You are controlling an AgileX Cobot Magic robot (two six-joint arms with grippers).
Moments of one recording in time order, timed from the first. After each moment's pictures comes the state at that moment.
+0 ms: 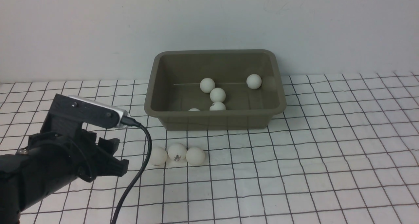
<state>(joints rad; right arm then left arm) 0.41 0.62 -1.25 -0.12 1.29 -0.03 -0.34 1.20 -0.48 -1.74 -0.01 1.54</state>
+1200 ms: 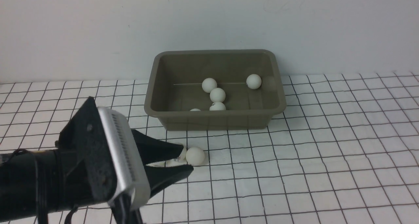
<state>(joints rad) 0.41 0.62 -1.25 -0.10 1.29 -0.05 -0.34 0.99 -0.62 -0.31 0.87 0.20</state>
